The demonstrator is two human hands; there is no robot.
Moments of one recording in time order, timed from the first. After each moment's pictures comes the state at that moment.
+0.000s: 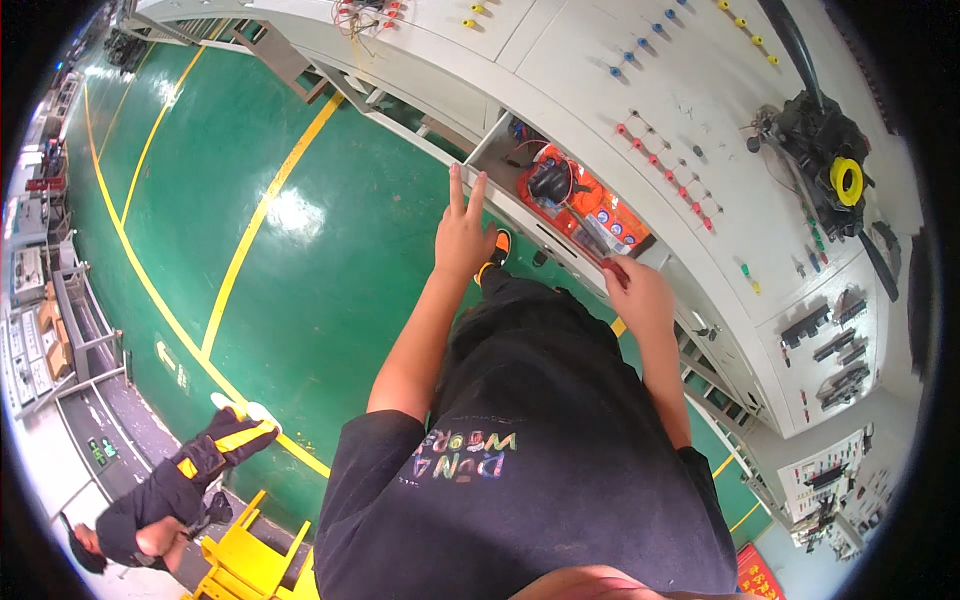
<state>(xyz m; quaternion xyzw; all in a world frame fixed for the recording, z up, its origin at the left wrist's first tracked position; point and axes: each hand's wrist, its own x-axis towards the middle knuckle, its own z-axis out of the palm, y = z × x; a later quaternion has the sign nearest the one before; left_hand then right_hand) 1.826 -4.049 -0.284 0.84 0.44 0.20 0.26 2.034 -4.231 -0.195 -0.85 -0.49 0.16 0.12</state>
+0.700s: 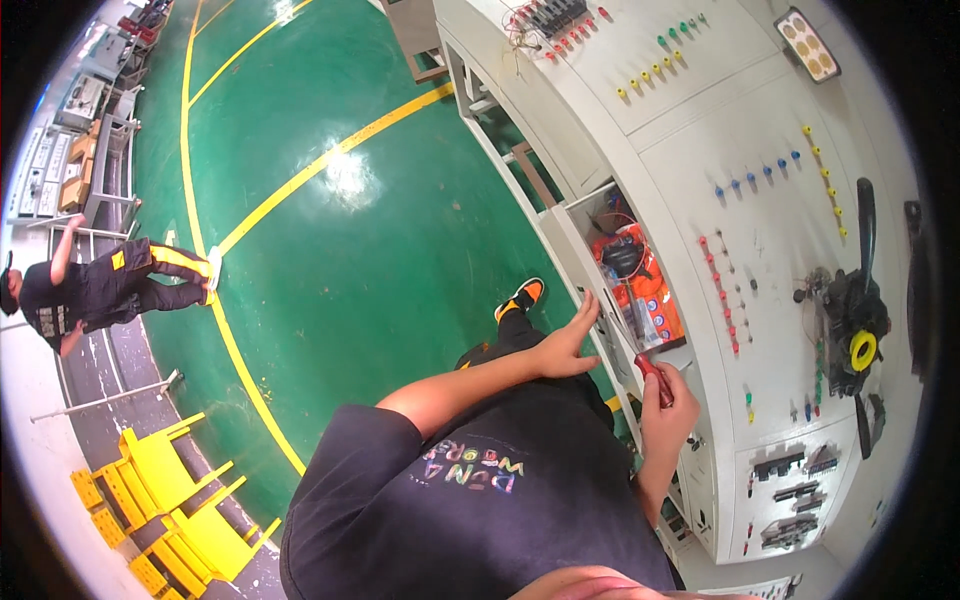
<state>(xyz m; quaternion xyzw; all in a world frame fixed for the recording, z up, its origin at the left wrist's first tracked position) 1.847 -4.148 -0.312 0.67 0.27 0.24 0.64 1.999 -4.242 -0.139 -0.79 -0.49 0.17 0.31</state>
